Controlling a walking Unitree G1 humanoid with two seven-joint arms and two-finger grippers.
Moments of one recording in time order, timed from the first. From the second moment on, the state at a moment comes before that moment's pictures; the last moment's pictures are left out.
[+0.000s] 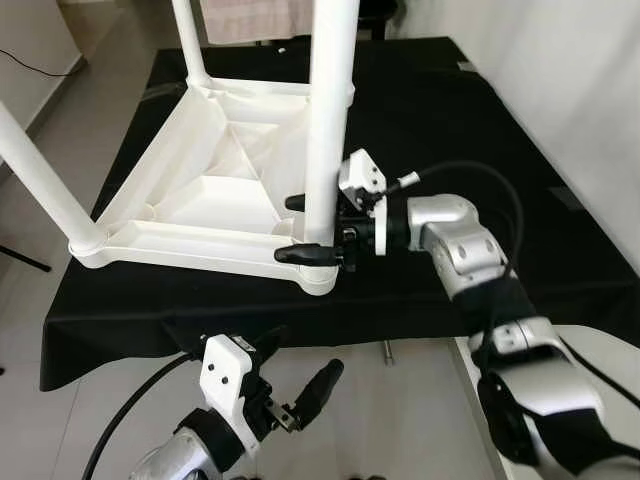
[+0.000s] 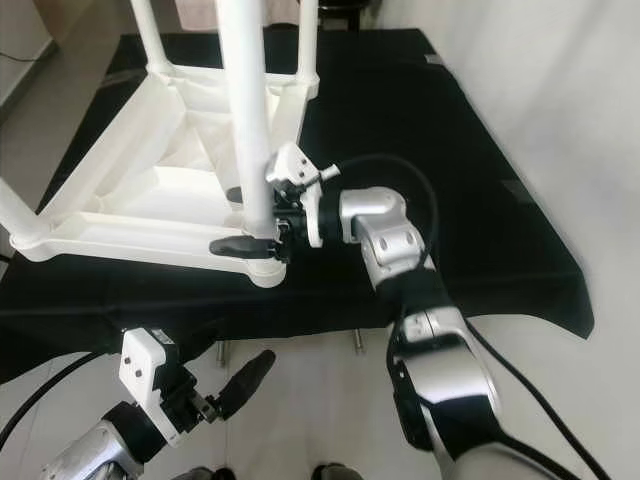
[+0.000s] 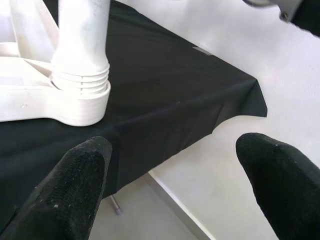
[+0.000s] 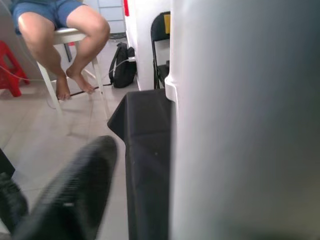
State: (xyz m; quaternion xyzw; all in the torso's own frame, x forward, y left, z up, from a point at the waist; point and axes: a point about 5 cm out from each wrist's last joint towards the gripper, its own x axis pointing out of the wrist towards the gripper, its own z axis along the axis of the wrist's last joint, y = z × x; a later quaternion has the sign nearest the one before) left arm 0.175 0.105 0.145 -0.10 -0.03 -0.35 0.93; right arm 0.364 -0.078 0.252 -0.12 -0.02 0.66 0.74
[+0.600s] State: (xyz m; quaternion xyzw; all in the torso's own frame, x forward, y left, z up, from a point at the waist) left arm 0.168 0.102 0.146 -0.11 -0.02 -0.35 0.93; right arm 0.368 -0.081 0.249 -0.13 -0.03 0.66 0.74
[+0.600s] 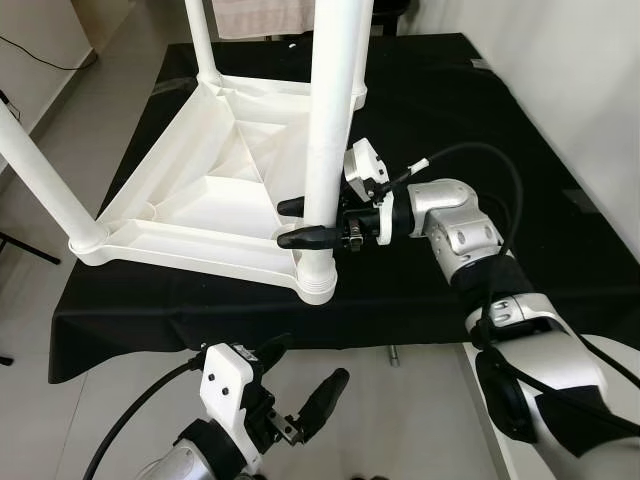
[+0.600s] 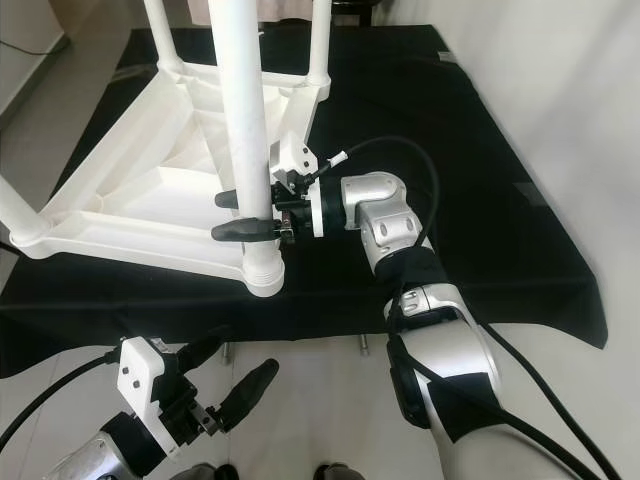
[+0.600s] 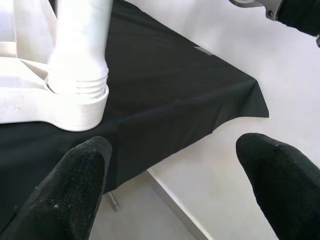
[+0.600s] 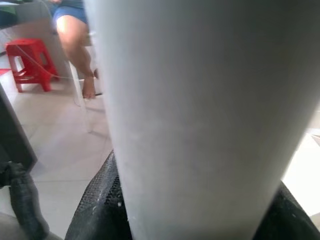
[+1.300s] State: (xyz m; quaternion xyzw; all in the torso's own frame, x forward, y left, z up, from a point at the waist) left arm 0.178 0.107 0.145 -0.10 -0.03 -0.35 0.93; right arm 0.331 -0.090 0.183 -0.08 0.05 0.25 0.96
